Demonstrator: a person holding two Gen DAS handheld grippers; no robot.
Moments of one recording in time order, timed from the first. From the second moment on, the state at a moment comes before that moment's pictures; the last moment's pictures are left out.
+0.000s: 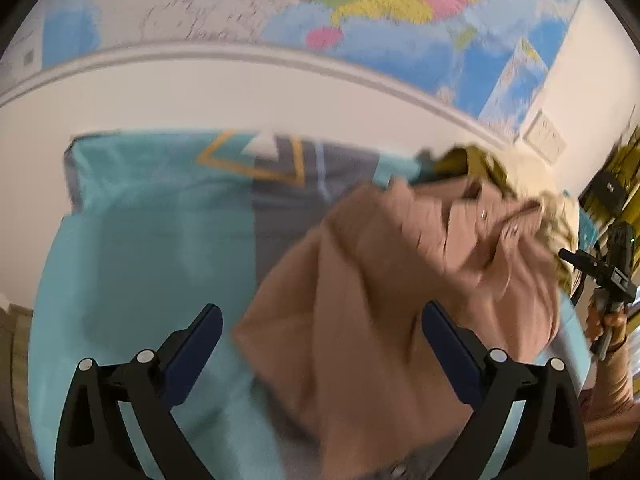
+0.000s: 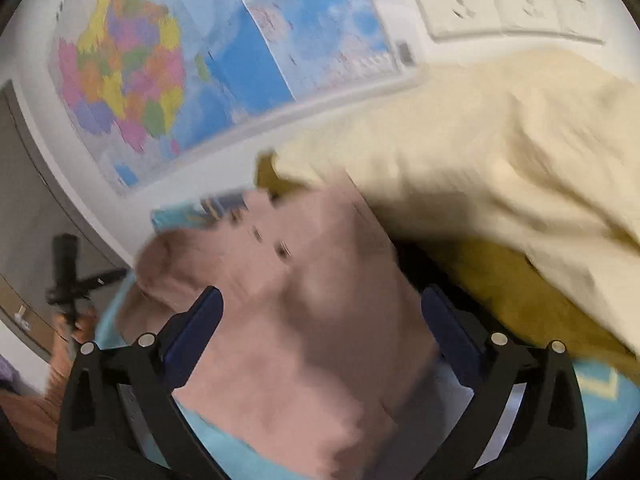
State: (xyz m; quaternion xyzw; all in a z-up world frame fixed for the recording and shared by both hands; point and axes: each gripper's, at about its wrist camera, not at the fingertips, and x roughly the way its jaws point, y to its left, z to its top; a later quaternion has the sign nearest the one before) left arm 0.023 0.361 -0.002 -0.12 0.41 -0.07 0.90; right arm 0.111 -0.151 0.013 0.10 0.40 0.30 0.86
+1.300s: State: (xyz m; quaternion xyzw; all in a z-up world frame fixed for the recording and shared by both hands) left arm -0.085 0.267 0.009 -0.08 0.39 -0.12 0.91; right arm -0.005 -0.152 0.039 0.03 0.41 0.30 0.86
